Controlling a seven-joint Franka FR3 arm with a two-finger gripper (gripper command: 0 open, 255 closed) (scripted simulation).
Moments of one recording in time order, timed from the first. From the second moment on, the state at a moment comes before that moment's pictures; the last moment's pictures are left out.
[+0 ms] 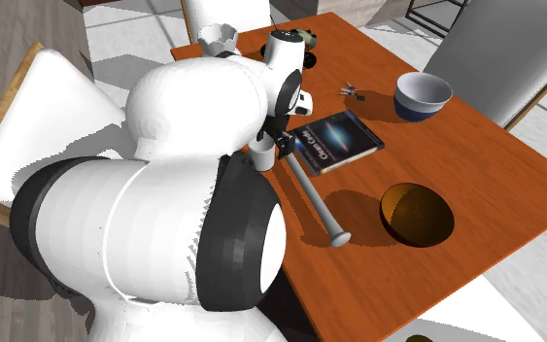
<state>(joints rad) 0.12 -0.19 0.50 -2.27 0.23 2.07 0.49</state>
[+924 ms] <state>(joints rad) 0.12 -0.17 0.50 -2.30 0.22 2.12 0.49</state>
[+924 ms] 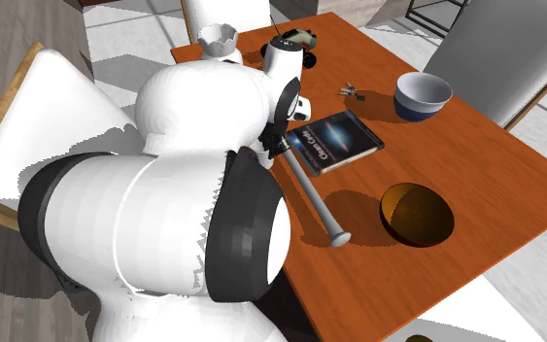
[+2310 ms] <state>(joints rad) 0.12 -0.24 0.48 -2.18 0.23 1.93 0.49</state>
